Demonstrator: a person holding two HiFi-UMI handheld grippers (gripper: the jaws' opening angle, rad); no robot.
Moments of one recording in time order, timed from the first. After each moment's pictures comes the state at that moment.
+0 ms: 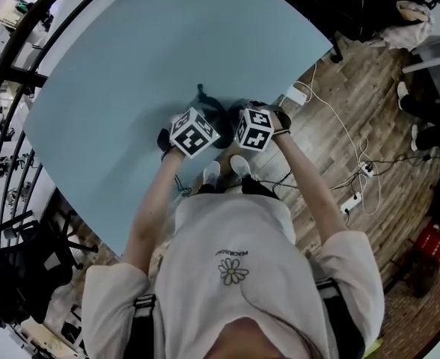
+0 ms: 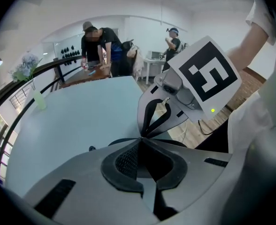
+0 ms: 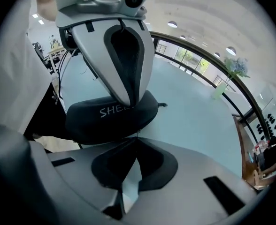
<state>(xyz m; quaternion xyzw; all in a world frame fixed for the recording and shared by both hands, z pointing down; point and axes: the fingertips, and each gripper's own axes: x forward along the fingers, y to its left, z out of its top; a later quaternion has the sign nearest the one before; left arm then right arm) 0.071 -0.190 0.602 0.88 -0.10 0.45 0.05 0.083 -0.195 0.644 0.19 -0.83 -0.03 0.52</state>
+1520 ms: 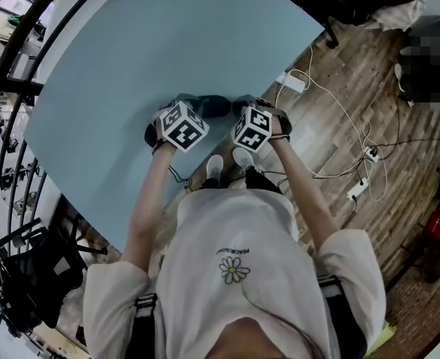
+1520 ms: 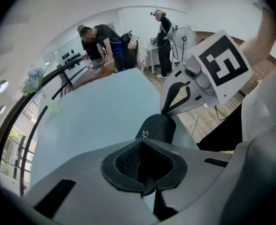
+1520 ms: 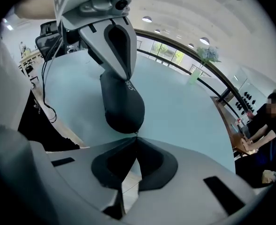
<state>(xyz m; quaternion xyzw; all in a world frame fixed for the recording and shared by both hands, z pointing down) 0.045 -0.207 0.605 0.85 -0.14 0.51 -0.02 0.115 -0.182 0.645 0.33 -0.79 0.02 0.52</state>
